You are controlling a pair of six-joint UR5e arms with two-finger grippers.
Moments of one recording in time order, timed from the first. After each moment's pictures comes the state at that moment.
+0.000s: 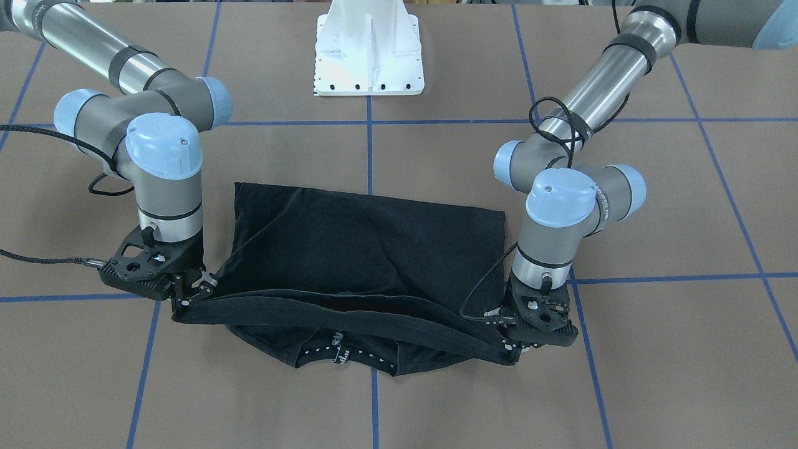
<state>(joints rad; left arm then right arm) -0.82 -2.35 -1.13 -2.19 -1.70 -0.84 0.79 -1.00 1.55 -1.49 1.61 1.25</state>
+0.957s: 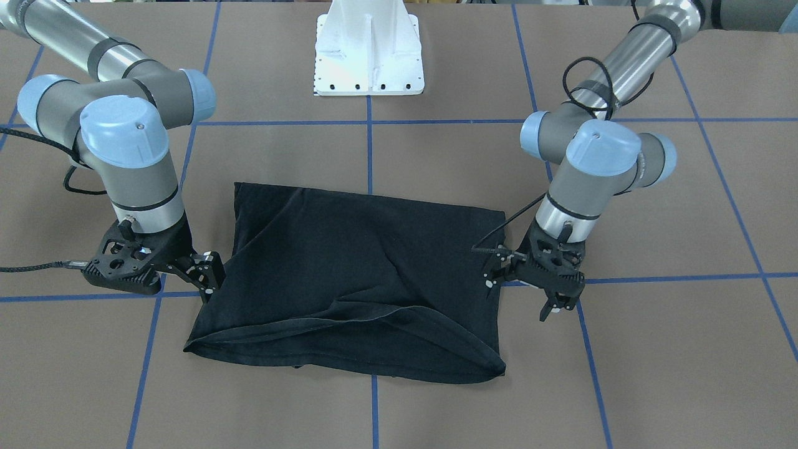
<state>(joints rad) -0.83 -2.10 -1.46 -2.24 -1.86 -0.65 0.84 -1.03 1.64 -1.49 1.78 1.12</state>
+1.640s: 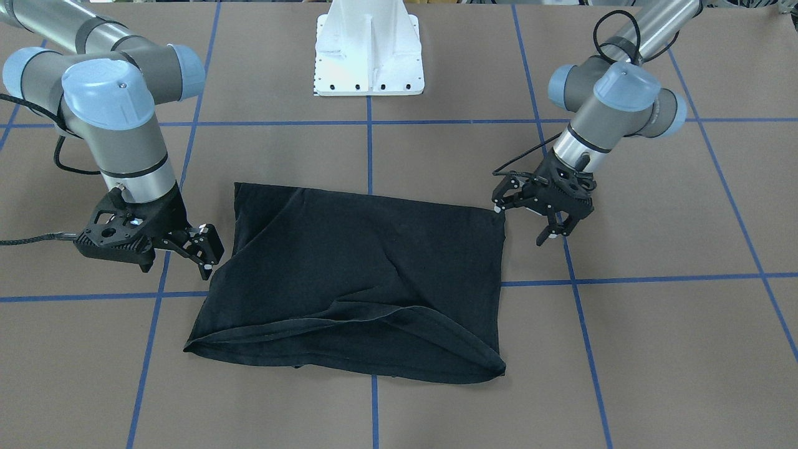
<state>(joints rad) -0.68 -1.86 -1.63 -2.39 -1.87 -0.86 0.83 -1.08 1.73 -1.49 1.78 1.12</state>
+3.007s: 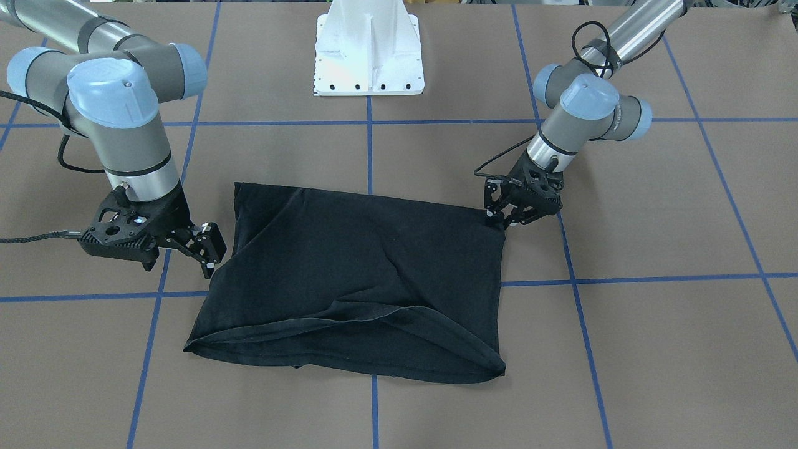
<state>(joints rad) -0.61 -1.86 -1.58 -2.41 -1.82 -0.92 0.83 -1.08 1.73 -1.48 1.77 1.12</state>
